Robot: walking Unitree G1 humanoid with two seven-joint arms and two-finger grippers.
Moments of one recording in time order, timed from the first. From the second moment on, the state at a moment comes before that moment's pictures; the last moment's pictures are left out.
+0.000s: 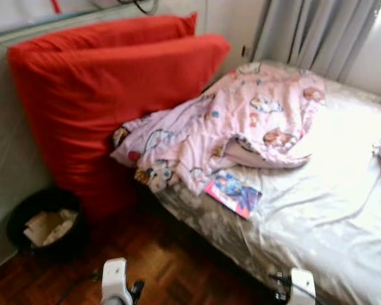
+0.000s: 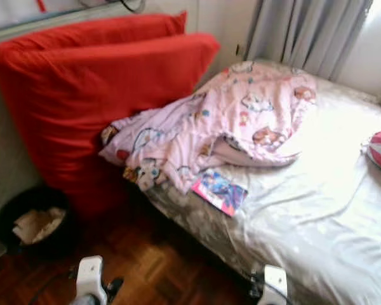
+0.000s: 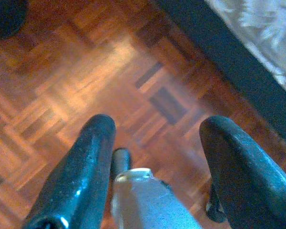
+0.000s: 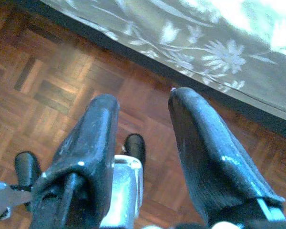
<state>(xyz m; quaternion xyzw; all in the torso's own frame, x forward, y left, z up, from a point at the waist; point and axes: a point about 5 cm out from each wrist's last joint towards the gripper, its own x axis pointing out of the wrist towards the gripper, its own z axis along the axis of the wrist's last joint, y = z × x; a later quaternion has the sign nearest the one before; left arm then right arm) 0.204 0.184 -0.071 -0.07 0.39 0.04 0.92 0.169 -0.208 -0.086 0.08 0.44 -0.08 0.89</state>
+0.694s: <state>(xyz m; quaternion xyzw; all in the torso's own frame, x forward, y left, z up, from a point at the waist) 0.202 0.180 -0.073 -0.07 0.39 0.03 0.92 0.167 -0.212 -0.086 0.07 0.44 -0.08 0.89</state>
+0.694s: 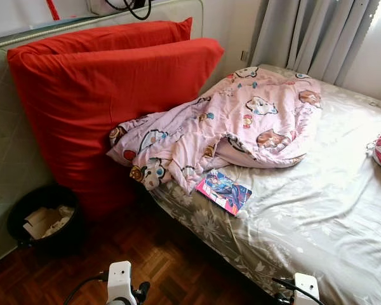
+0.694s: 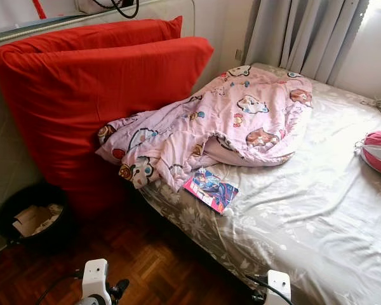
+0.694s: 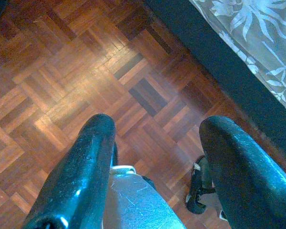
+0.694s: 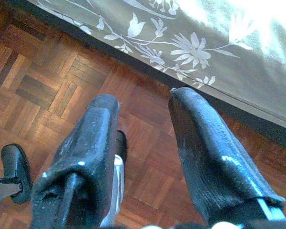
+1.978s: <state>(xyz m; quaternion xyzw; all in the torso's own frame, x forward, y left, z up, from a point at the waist) 0.202 0.180 -0.073 -0.07 0.39 0.03 0.92 0.168 -0.212 -0.086 0.07 0.44 -0.08 0.89</state>
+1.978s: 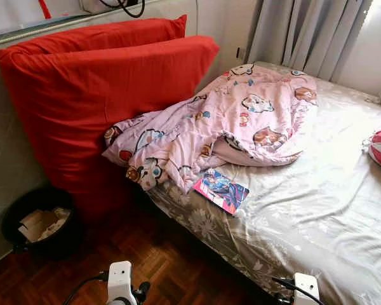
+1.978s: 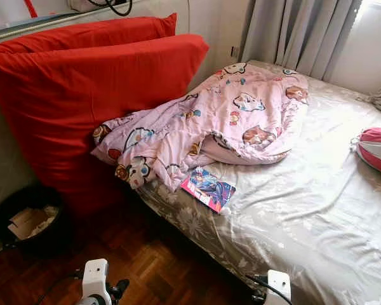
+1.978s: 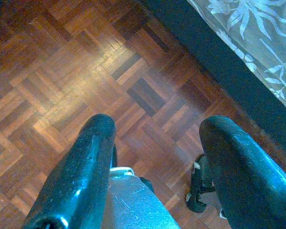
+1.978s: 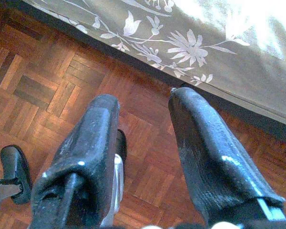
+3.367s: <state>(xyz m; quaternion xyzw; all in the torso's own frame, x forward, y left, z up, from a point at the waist) 0.185 0.216 -0.077 -0.05 0.42 0.07 0.90 0.185 -0.194 -0.082 0.14 0.44 -0.07 0.89</state>
